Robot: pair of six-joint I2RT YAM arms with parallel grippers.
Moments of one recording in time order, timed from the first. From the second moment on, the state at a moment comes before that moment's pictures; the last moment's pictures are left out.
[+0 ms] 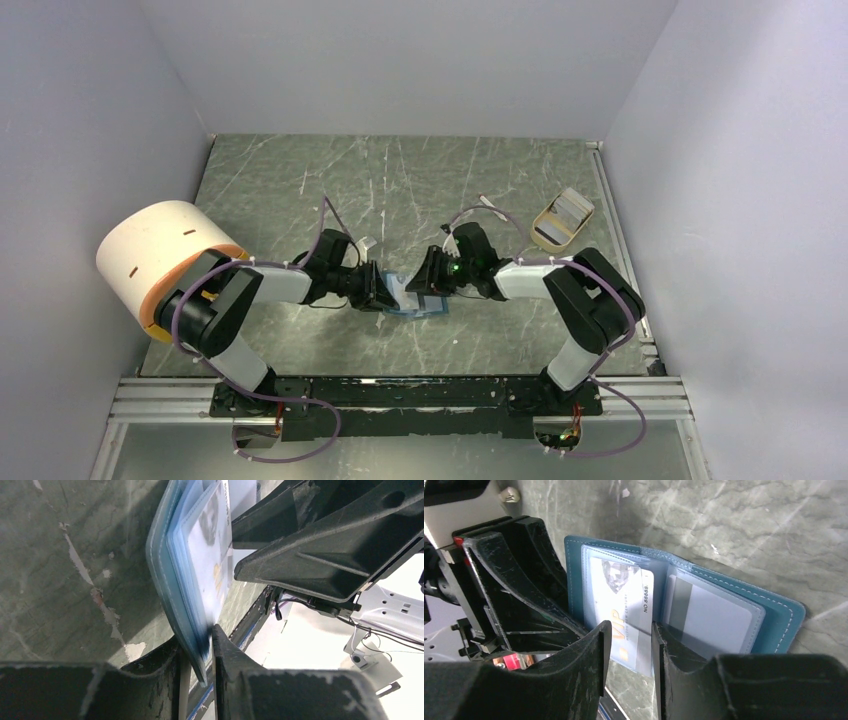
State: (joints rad) left arm -0.52 1.62 0.55 0.23 0.75 -0.82; right arm 0.61 1.67 0.66 0.29 -0.51 0.81
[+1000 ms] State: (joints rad) left arm -0.52 1.62 0.55 0.24 0.76 -0.82; right arm 0.62 1.69 0.60 0.43 -0.54 0.91
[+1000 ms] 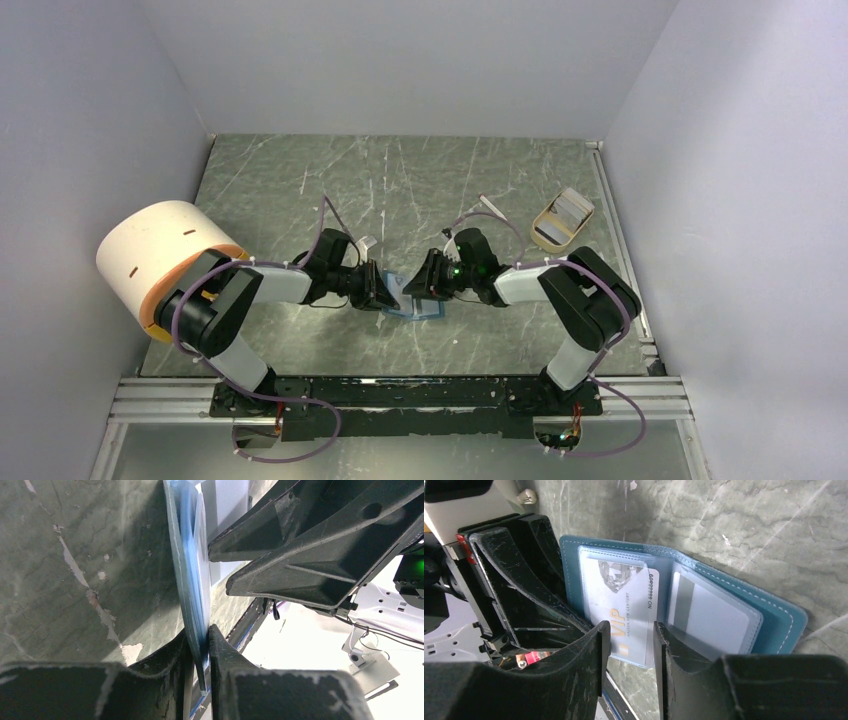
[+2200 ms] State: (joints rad) left arm -0.51 1.57 0.58 0.20 0.73 -0.81; right arm 0.62 1.64 0.65 0.24 -0.41 0.74
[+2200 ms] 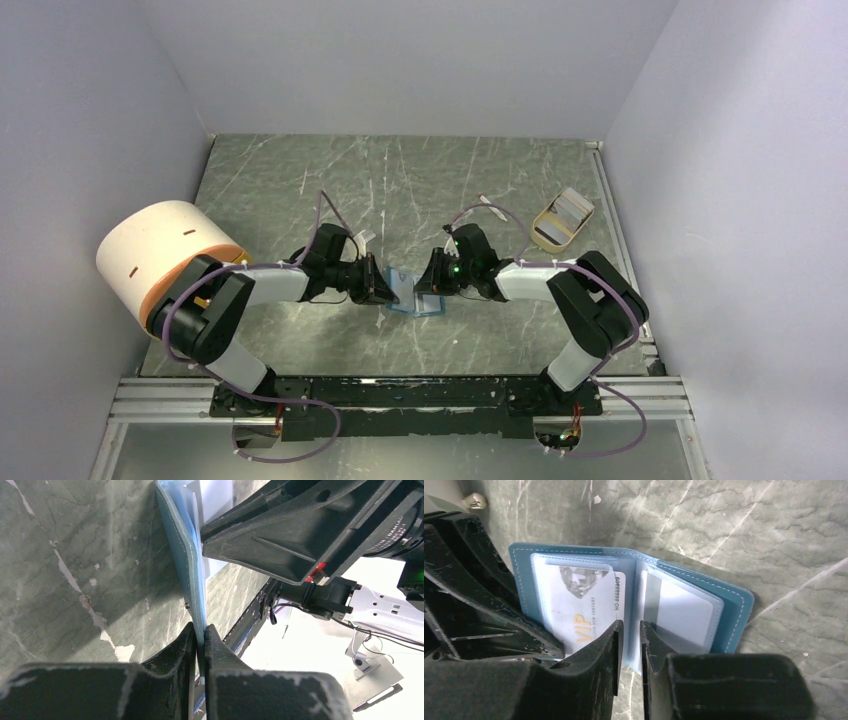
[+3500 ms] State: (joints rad) left arm -0.51 1.59 0.54 0.44 0.82 -0.89; right arm 0.62 1.68 0.64 0.32 -0.42 0.74
